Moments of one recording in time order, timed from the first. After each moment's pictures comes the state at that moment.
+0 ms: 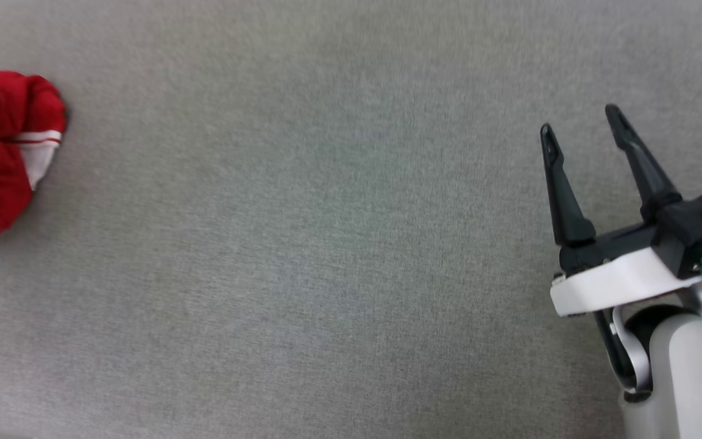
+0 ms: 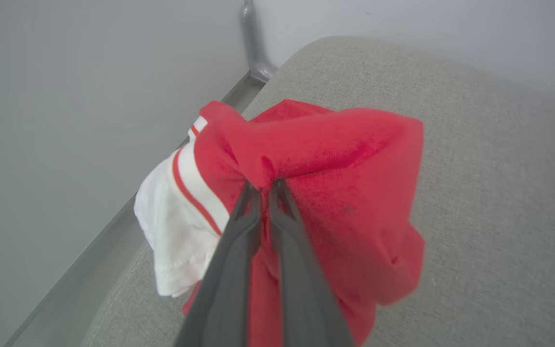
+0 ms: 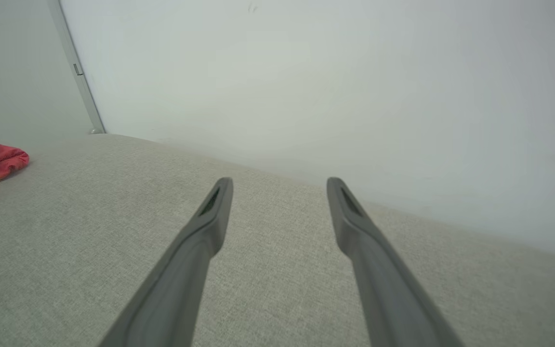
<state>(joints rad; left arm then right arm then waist) -0.79 0.58 0.14 0.81 -0.49 -0.08 0.27 -0.31 -0.05 0.09 -0.15 -0.04 0.13 0.00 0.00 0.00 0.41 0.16</state>
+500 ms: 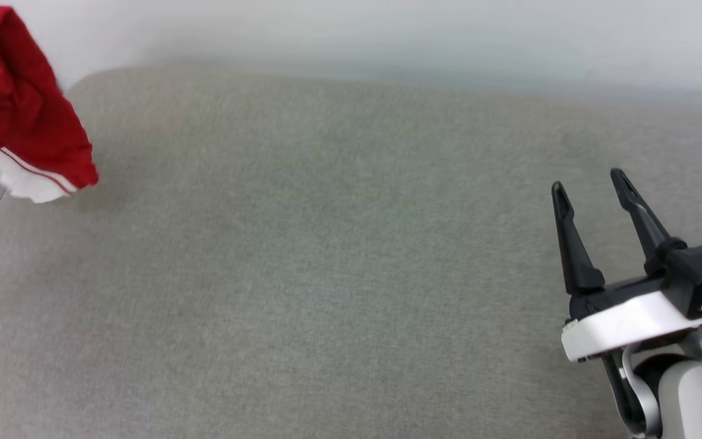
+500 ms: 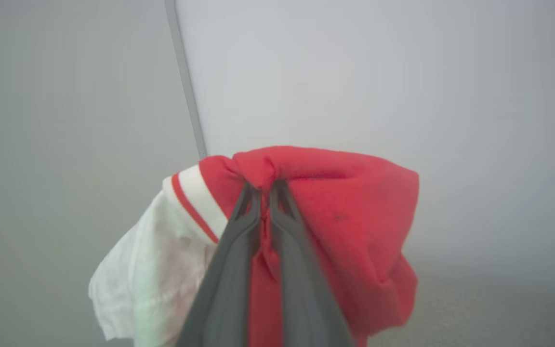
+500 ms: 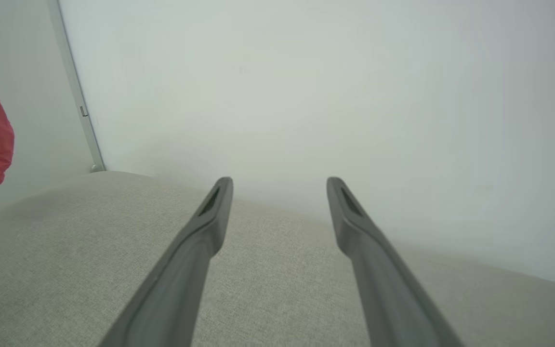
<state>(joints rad) -0.85 0.54 0.04 0.72 -0.37 -0.09 -0.10 -0.17 -0.05 0.04 -0.16 0.02 0.13 0.01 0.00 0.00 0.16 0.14</state>
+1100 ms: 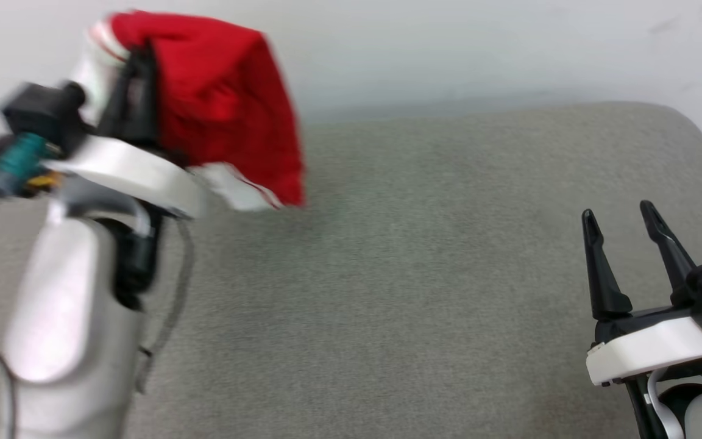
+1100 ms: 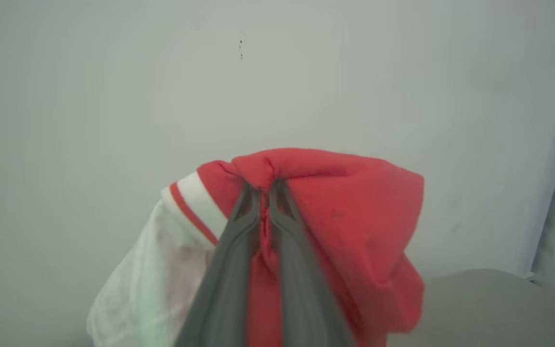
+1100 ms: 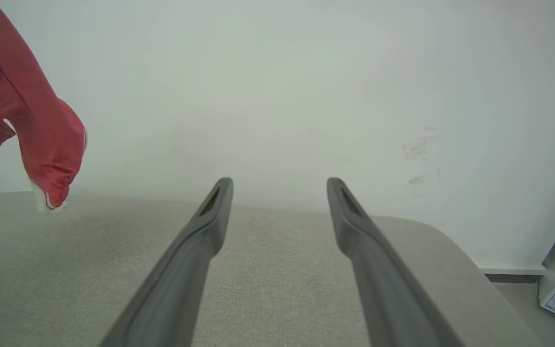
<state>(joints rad) -0.62 0.29 -0.15 0.17 -0.37 -0.03 -0.03 -0.07 -0.05 -0.02 -0.21 0.05 0.13 0.04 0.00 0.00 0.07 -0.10</state>
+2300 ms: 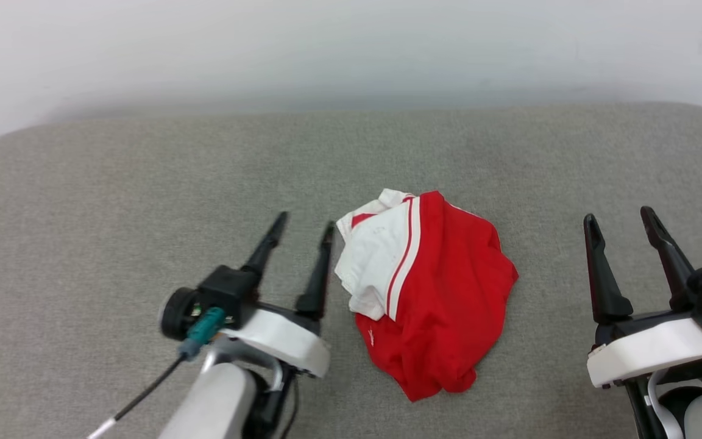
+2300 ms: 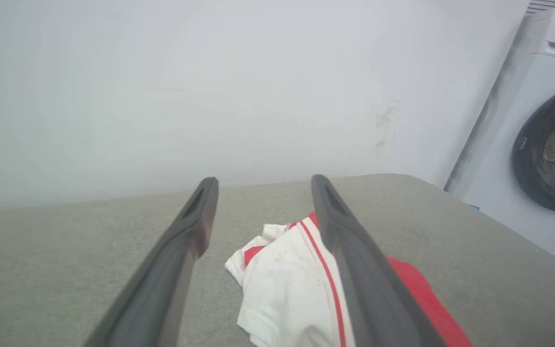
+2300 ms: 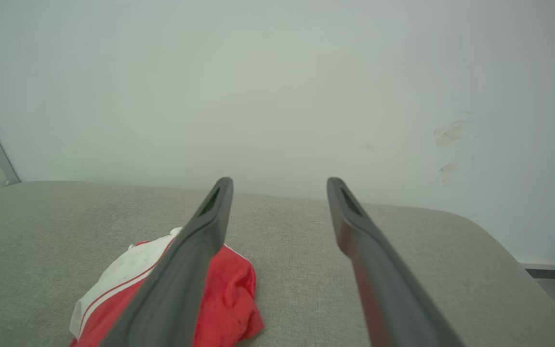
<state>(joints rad) -0.29 0.12 -0.41 0.19 -0.35 0.03 -0.22 -0.07 -0.05 -0.03 -0.19 0.07 0.13 0.03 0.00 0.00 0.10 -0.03</state>
